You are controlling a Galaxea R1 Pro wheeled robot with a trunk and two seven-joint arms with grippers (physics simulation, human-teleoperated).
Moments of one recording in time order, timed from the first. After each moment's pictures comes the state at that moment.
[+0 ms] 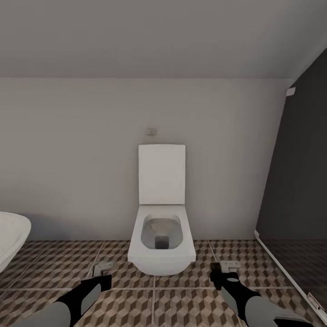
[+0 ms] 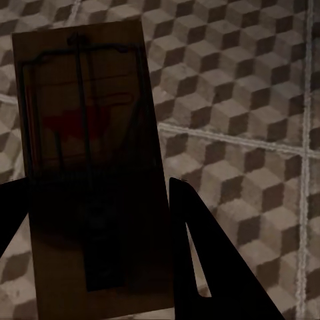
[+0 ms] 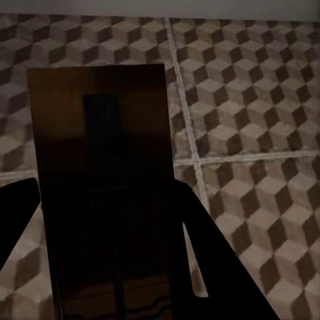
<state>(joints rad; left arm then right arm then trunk) -0.63 0.09 -0.54 -0.26 0.70 0.16 0.20 -0.69 0.00 -0.07 -0.08 0.09 -0.02 -0.18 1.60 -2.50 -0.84</state>
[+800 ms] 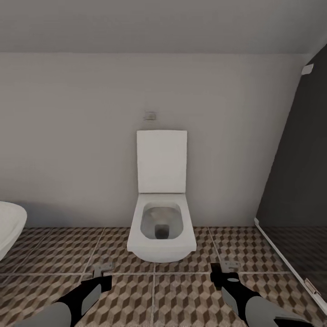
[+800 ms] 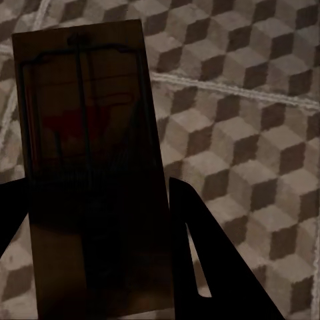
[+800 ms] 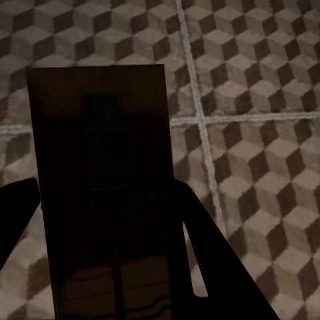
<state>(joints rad) -0.63 0.08 -0.53 -0.26 0.70 0.16 0.20 -0.69 0.00 -0.07 -0.08 0.08 -0.02 -0.18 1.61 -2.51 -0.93</state>
